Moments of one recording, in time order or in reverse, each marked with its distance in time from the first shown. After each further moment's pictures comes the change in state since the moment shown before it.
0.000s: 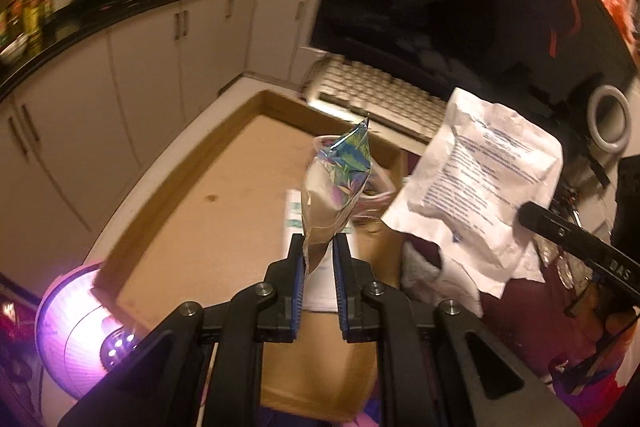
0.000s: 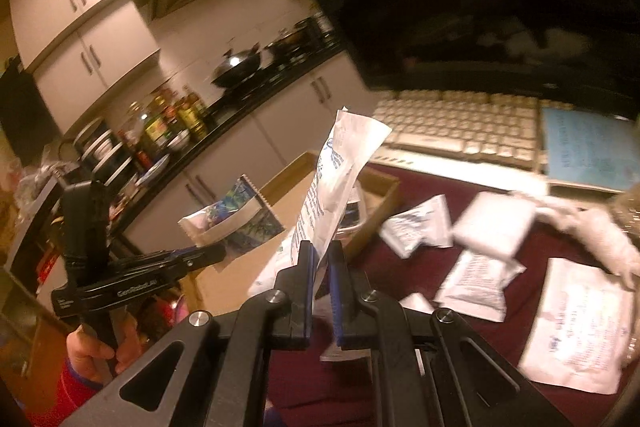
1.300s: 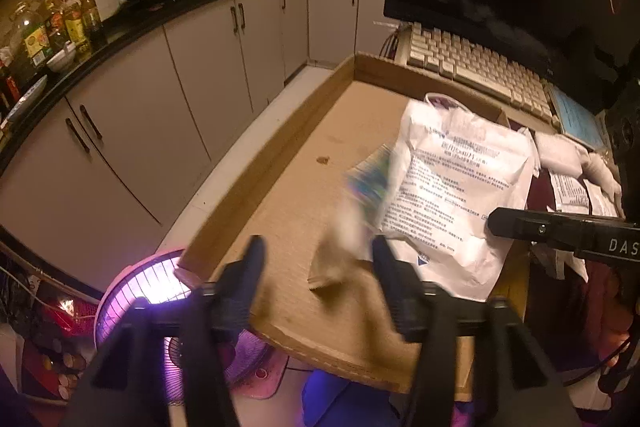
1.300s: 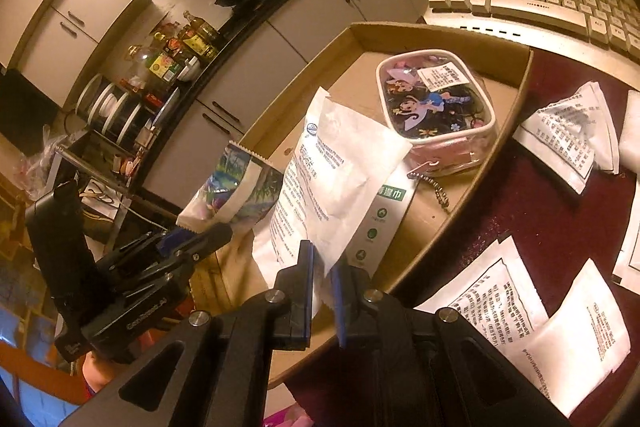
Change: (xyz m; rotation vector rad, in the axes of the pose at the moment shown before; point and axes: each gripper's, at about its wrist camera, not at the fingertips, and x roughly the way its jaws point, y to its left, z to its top) left arm 0.013 0.041 -0.026 0.061 0.032 0.261; right arm 0.142 0.017 -0.025 0.113 0.311 0.123
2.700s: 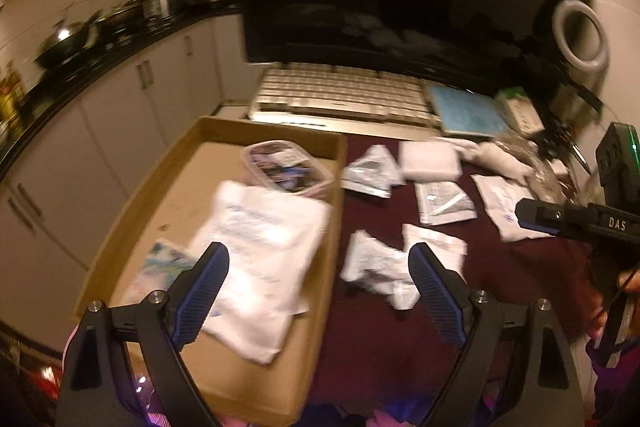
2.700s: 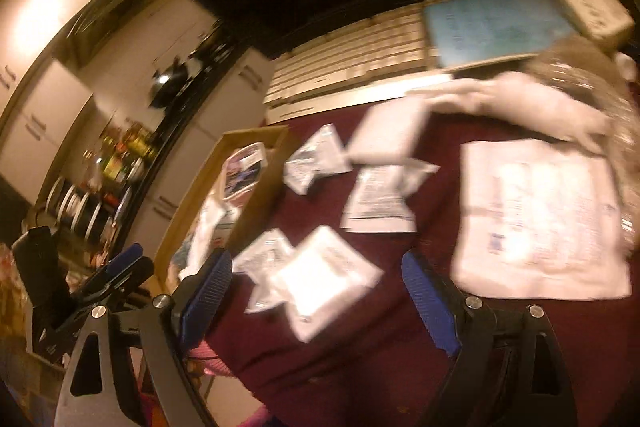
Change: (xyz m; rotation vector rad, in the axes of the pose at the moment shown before) left arm -0.037 -0.136 0.016 0.215 -0.090 -0.232; right arm -0.182 -0.103 -0.068 0.268 -0.297 -0.208
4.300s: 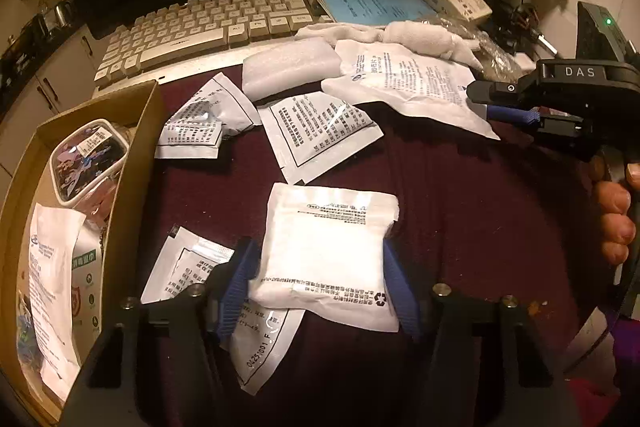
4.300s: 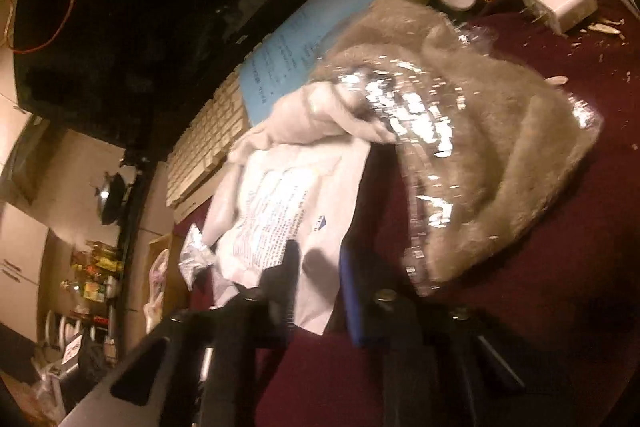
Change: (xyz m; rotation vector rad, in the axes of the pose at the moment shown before) left arm 0.109 -0.097 -0.014 0.234 0.204 -0.170; right arm -0.021 -0.116 0.012 0.365 -0.156 -0.085
